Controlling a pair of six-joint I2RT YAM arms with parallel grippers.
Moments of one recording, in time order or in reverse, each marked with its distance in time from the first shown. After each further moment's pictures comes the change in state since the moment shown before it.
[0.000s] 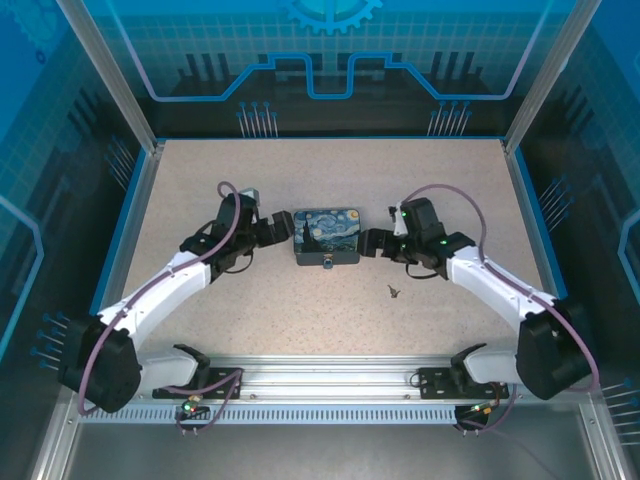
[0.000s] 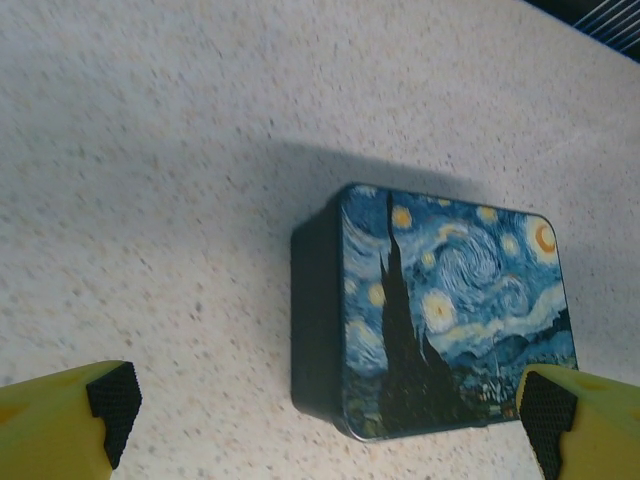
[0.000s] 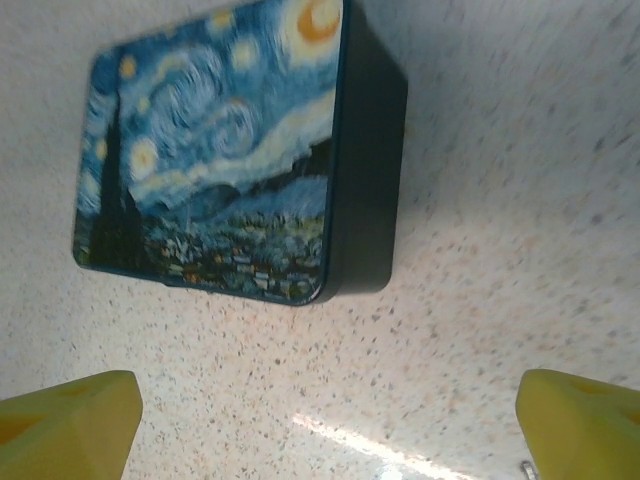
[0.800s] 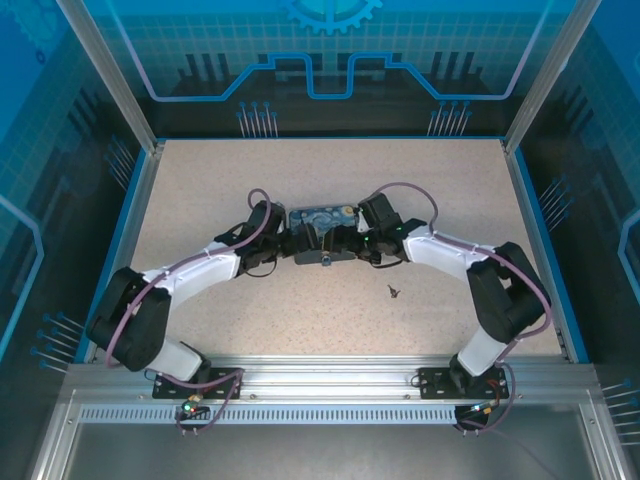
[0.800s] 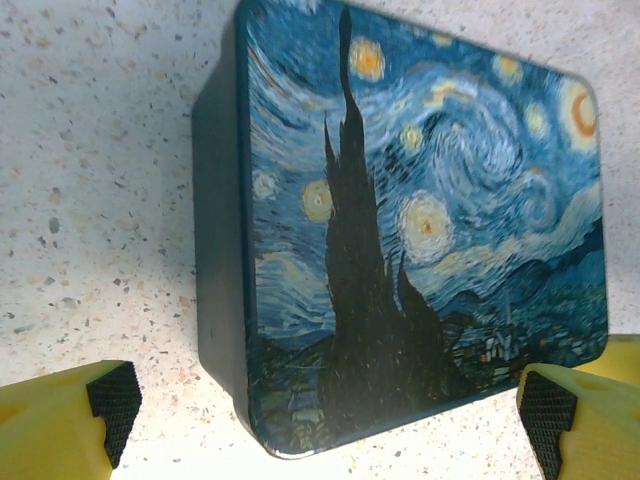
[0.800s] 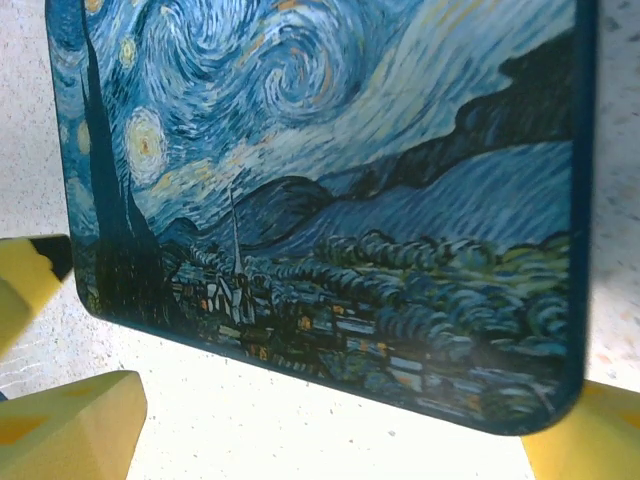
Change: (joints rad) left arm -0.084 0.248 -0.001 0.129 0.099 -0.112; right arm 0.123 0.356 0.188 0.113 -0.069 0.172
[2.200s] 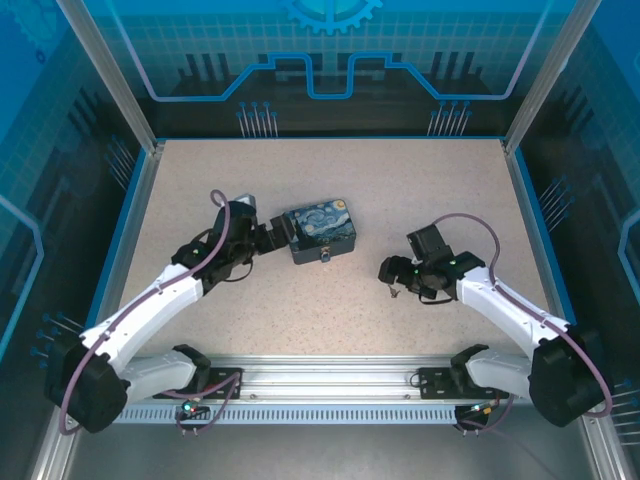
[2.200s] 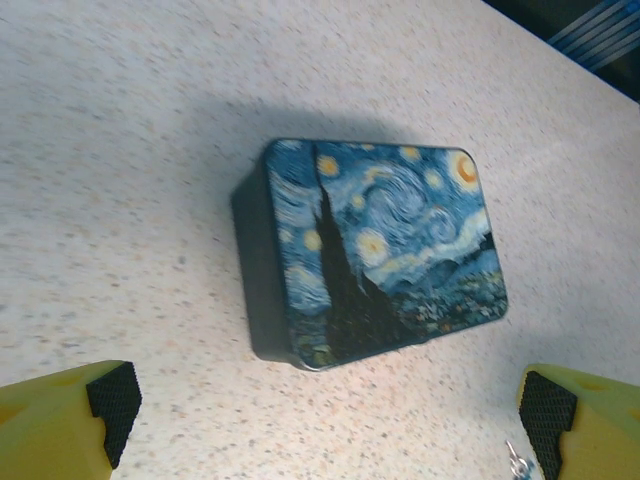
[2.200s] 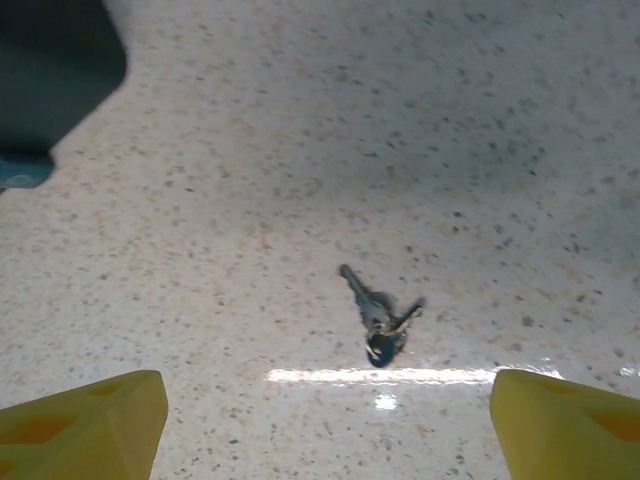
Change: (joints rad) left arm 0.028 -0.383 -0.005 -0.237 -0.170 0.013; right arm -0.134 -0.514 -0.350 -0.351 0.214 0.018
